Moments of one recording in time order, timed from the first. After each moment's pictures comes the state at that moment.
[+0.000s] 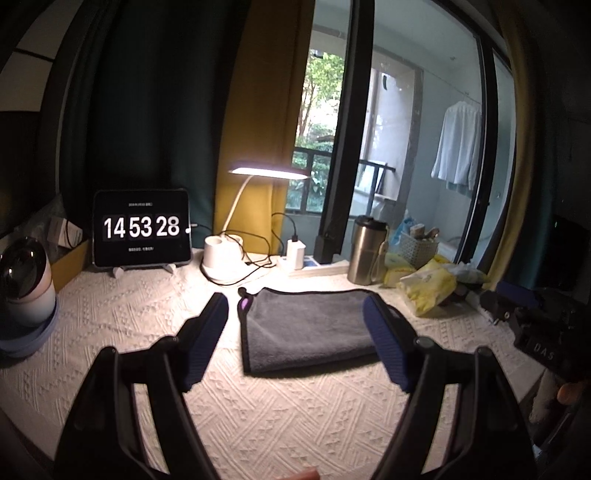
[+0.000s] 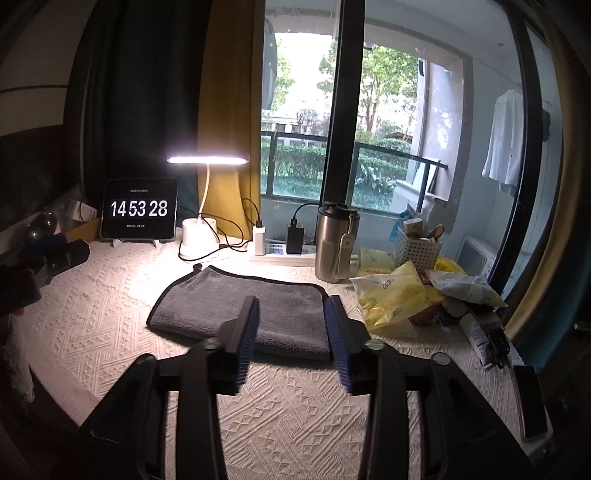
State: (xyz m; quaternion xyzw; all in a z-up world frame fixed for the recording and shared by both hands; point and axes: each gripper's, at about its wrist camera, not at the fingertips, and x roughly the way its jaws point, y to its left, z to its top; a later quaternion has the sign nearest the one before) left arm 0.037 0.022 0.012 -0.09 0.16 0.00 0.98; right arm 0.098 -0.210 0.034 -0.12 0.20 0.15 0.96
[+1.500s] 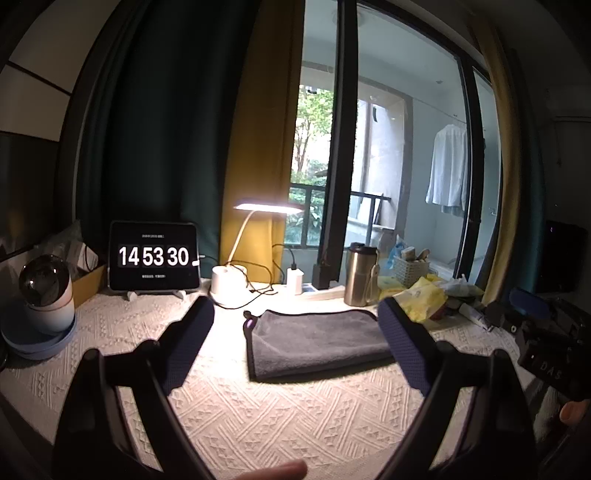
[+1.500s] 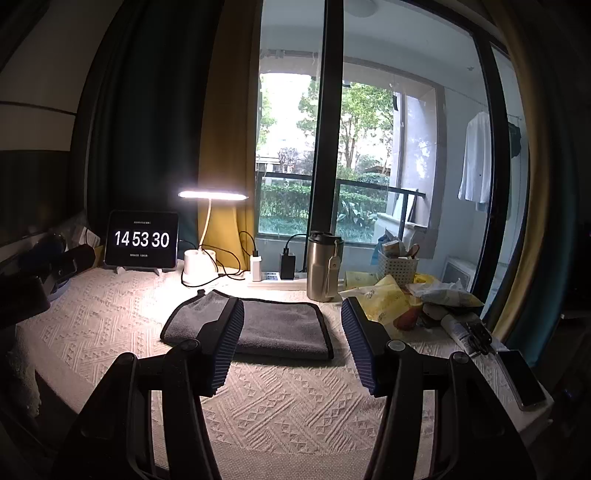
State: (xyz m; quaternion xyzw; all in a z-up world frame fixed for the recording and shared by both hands) left arm -0.023 0.008 0.014 -0.06 0.09 0.01 0.99; right arm 0.023 -0.217 0.028 -0.09 0.12 0.13 0.98
